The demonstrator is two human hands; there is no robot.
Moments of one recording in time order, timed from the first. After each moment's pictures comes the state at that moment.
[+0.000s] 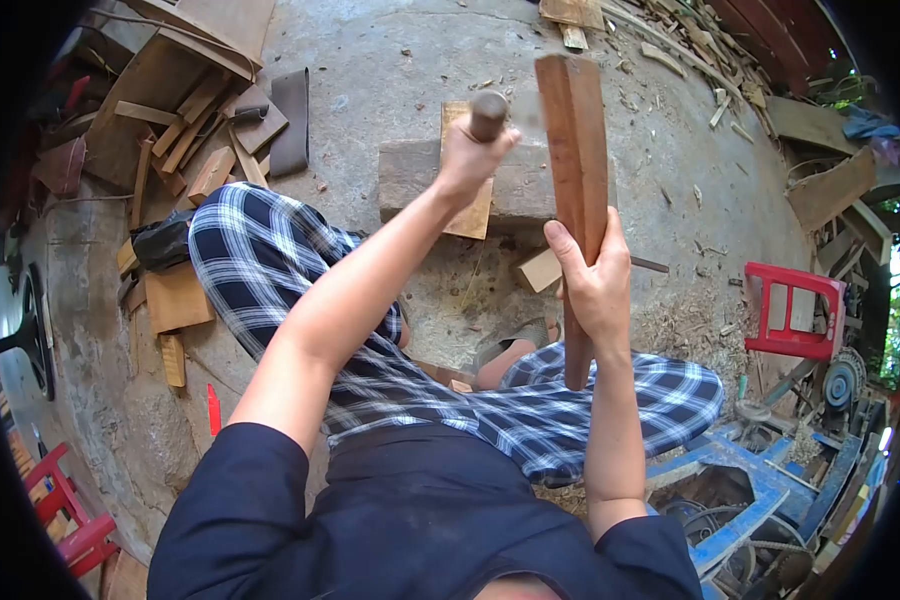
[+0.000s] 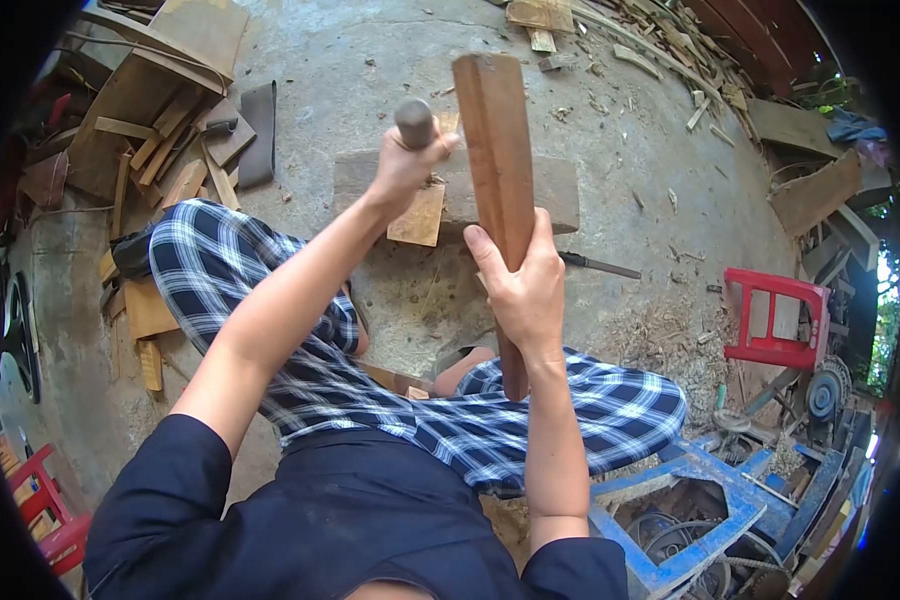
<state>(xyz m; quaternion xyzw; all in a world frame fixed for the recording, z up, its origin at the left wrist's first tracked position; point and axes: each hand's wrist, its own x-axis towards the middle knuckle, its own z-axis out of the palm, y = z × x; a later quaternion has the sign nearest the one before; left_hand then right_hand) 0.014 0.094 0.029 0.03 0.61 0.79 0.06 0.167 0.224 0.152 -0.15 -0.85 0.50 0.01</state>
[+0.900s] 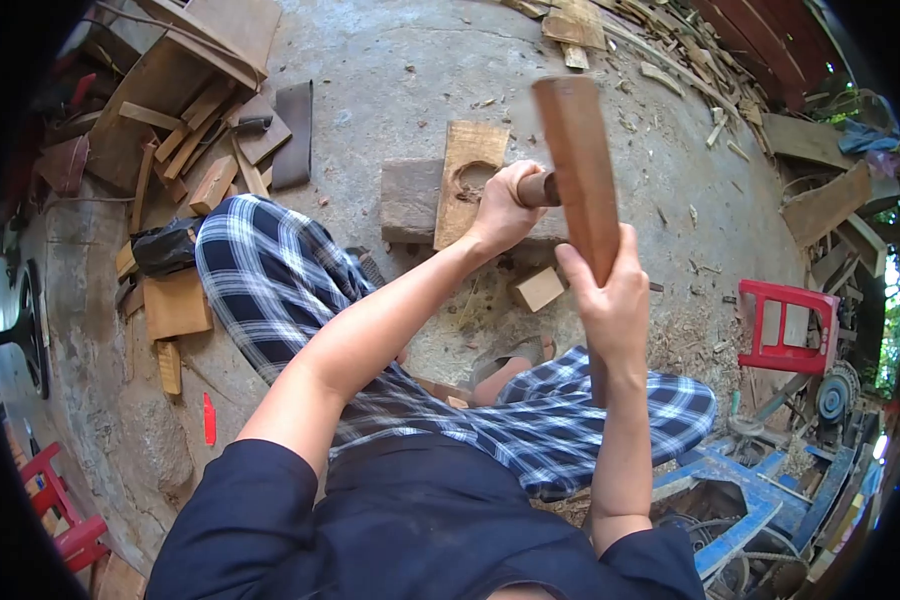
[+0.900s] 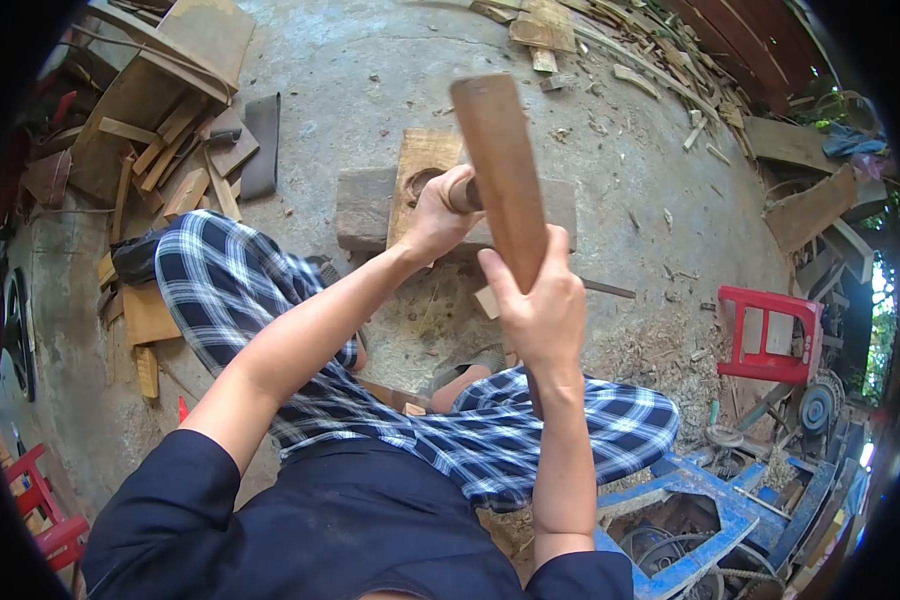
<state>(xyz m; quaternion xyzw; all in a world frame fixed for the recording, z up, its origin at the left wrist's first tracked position) 0.044 0.127 0.022 0.14 0.68 0.72 0.00 0.163 0.229 0.176 -0.10 -0.92 0.37 0.05</state>
